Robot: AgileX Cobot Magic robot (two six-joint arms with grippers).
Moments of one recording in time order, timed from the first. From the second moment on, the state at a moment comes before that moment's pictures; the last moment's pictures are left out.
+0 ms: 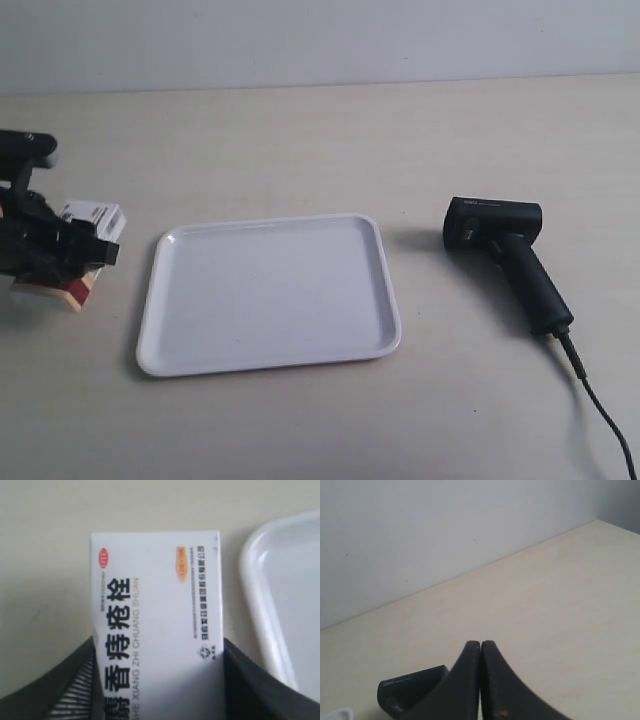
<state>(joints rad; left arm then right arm) -0.25 1.63 -0.66 0.08 0.13 -0.06 0.04 0.42 -0.11 0.28 0.04 0.06</state>
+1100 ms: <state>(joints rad) -0.62 1.78 -0.96 0.04 0.28 0.44 0.37 1.72 -0.63 0.27 -0.02 -0.09</state>
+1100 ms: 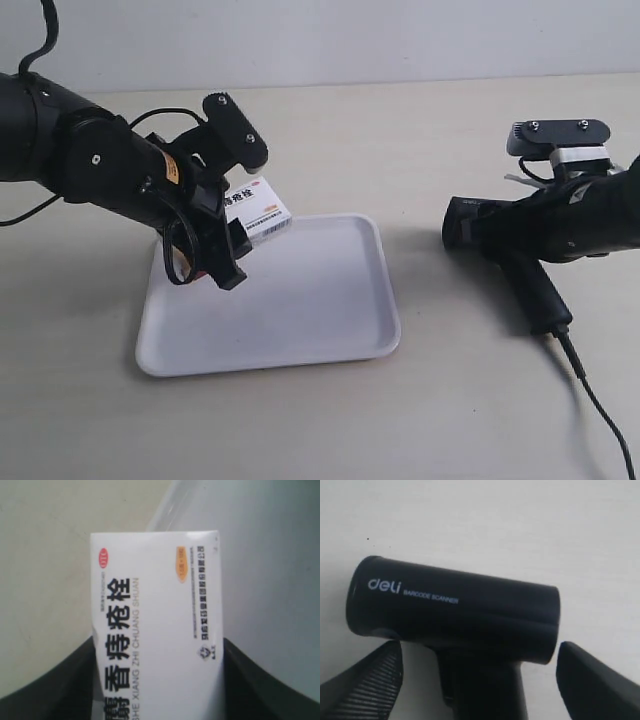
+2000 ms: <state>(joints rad) -0.62 1.78 -0.97 -0.05 0.29 0.63 0.48 1.56 -0.61 0.18 0.14 -0.11</state>
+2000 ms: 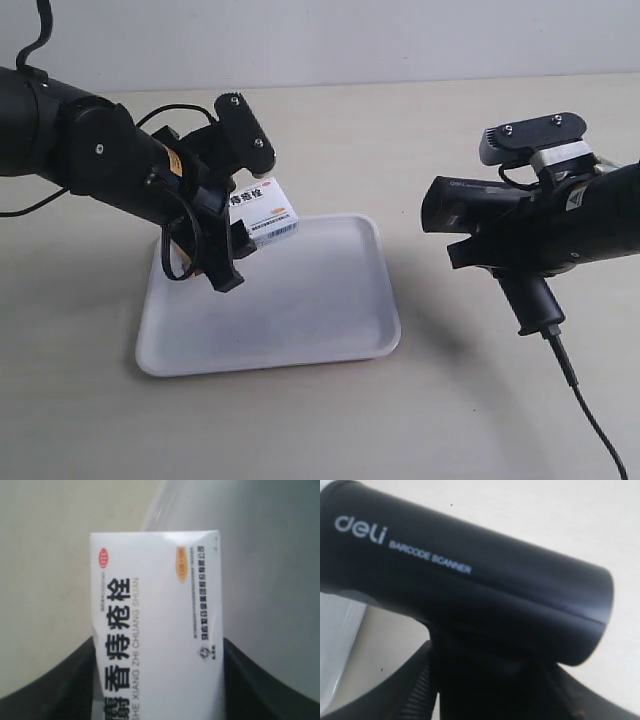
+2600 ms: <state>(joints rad) -0.73 1.76 -0.93 -0.08 0.25 0.87 0.53 1.56 -0.61 0.01 0.19 -0.11</state>
